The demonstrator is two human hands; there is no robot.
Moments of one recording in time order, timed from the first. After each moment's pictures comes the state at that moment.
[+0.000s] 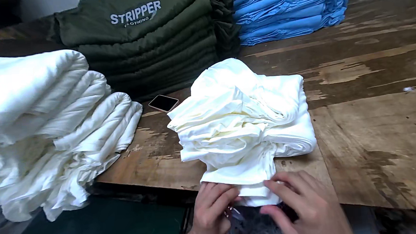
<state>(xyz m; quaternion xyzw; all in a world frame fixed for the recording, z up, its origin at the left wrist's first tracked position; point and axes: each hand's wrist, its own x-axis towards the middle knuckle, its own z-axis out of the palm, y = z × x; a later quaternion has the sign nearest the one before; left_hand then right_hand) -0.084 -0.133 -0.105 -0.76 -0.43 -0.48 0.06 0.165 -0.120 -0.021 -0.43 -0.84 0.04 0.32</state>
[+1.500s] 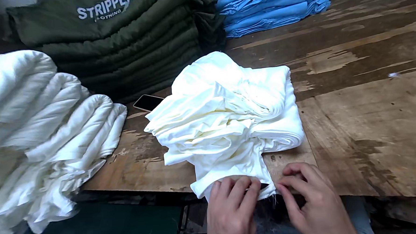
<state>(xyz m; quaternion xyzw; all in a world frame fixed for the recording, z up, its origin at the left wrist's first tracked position) -0.015 -0.137 -0.051 -0.78 -0.49 -0.38 0.09 0.191 -0.118 -0.053 -0.54 -0.76 0.06 0.36</state>
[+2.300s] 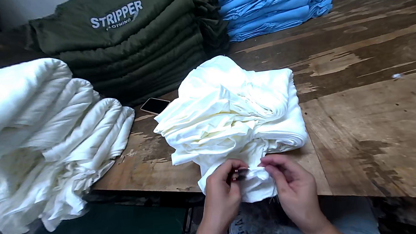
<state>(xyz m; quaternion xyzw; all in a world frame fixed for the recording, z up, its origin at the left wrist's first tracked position) -0.034 -0.107 -0.044 -0.64 -0.53 -0.49 -0.27 0.138 -0.090 -0.056 -0.36 -0.61 0.35 0.61</state>
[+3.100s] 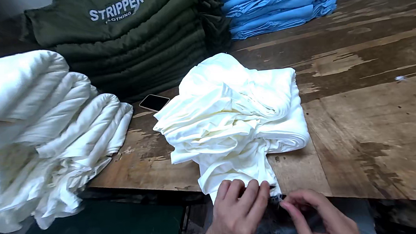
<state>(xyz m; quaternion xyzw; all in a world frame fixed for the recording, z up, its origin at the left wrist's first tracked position) -0.021 -0.128 -0.066 -0.79 -0.41 -0.41 0.18 0.185 -0.150 -0.049 -0.43 -0.73 0.19 0.49</state>
